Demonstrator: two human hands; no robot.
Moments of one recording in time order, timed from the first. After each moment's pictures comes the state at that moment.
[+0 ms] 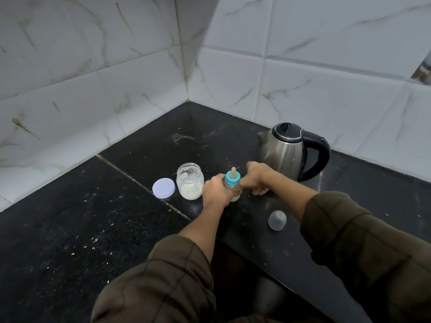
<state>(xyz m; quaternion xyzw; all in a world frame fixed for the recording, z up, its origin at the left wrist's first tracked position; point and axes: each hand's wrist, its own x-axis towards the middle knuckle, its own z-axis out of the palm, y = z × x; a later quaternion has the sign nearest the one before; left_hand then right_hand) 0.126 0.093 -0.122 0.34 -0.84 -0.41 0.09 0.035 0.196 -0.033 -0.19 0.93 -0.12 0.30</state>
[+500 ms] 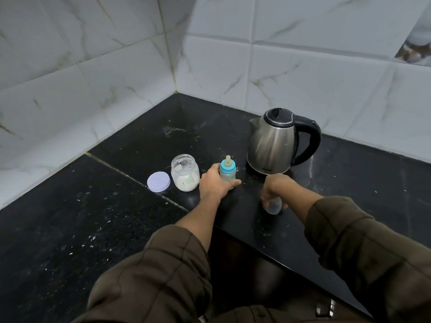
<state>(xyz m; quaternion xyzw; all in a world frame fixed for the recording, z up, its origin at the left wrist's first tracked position) 0.130 0.097 -0.125 0.32 -0.85 -0.41 0.09 0.059 0.254 -0.053 -0.14 0.93 0.12 0.32</state>
